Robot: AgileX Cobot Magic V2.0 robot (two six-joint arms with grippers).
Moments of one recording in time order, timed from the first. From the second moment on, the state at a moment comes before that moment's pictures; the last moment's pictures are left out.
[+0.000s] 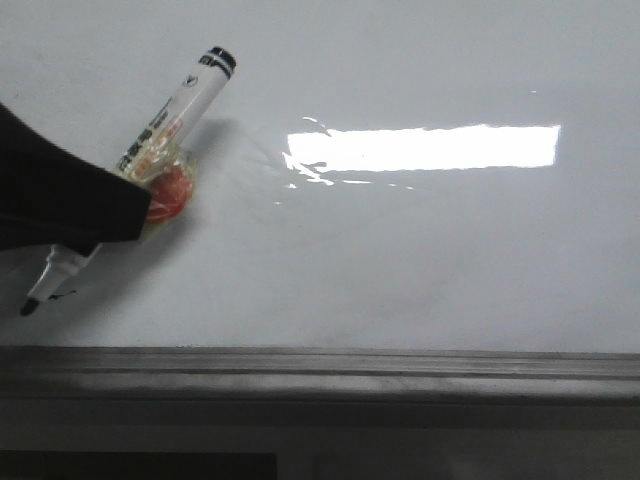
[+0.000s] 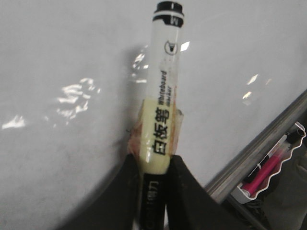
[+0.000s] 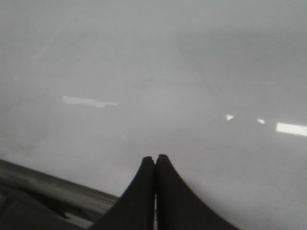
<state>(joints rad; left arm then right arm) -0.85 0.97 -0.40 -0.26 -0.03 0.13 0.31 0.29 -0.27 0.06 0.43 0.07</state>
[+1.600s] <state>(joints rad) -1.04 0.97 -0.43 0.12 -0.06 0.13 0.93 1.05 -0.66 0.29 0.07 0.04</state>
